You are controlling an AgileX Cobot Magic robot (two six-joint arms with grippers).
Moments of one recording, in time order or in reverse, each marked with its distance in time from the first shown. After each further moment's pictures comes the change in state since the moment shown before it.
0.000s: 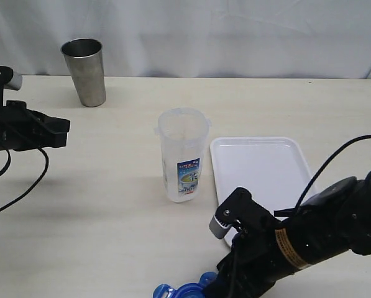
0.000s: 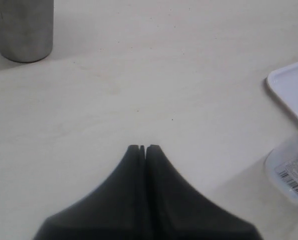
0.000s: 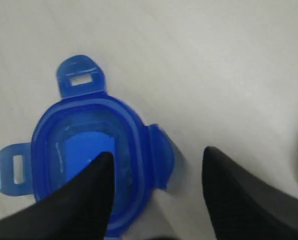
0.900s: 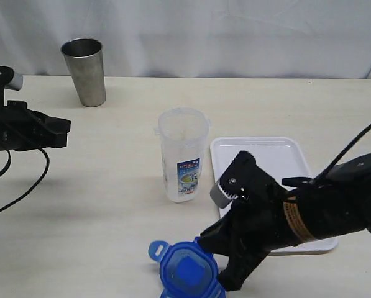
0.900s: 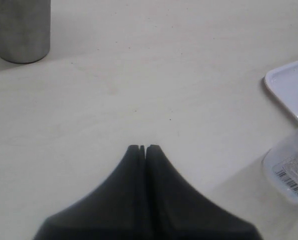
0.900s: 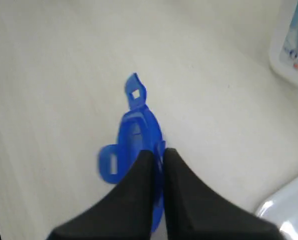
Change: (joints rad) left arm 0.000 0.000 0.000 0.004 -0.002 0.000; right arm 0.002 -0.190 -0.041 0.005 -0.013 -0.037
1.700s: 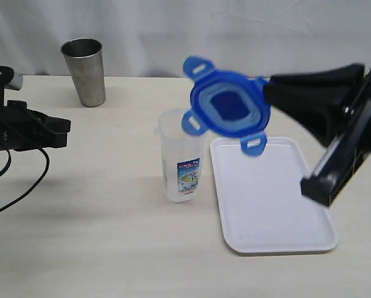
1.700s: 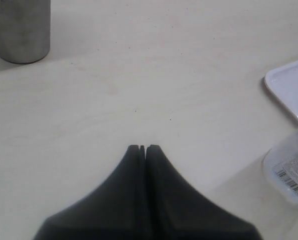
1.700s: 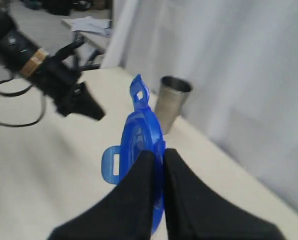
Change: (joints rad) left arm 0.000 0.000 0.000 0.000 0.000 0.002; right arm 0.000 -0.688 -0.057 -0.008 0.267 -0.054
